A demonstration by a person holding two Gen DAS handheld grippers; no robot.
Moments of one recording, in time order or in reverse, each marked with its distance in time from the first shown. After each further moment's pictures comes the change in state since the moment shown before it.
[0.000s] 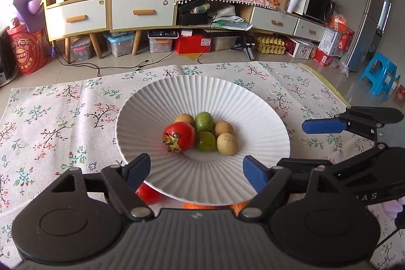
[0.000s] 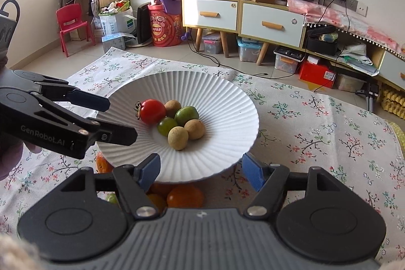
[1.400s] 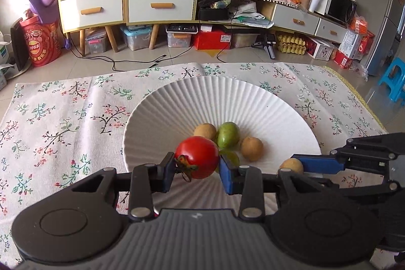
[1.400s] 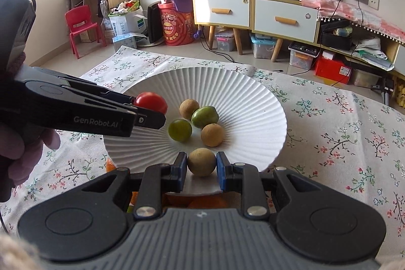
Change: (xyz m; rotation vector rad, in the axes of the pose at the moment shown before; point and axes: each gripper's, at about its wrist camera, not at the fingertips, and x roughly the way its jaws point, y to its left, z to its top) left arm 0.039 0.011 0.015 -0.043 0.032 0.074; right arm 0.026 0.012 0.001 0.016 0.003 0.075
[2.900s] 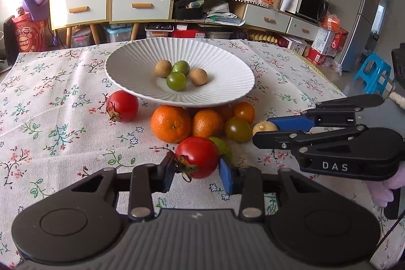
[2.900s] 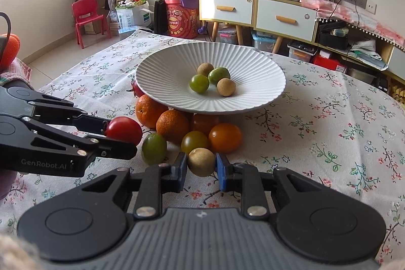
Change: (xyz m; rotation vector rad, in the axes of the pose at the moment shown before) left arm -0.068 -0.031 -0.097 0.016 -0.049 -0.100; right arm -0.042 0.023 -0.054 -0.041 -0.007 -0.014
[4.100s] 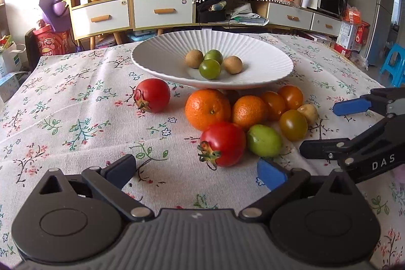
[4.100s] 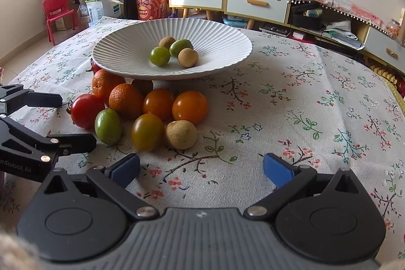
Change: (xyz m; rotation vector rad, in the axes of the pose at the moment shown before) left arm 0.022 0.011 -0.020 0.048 -0.038 0.155; right arm 0.019 -0.016 -0.024 0.062 0.049 -0.125
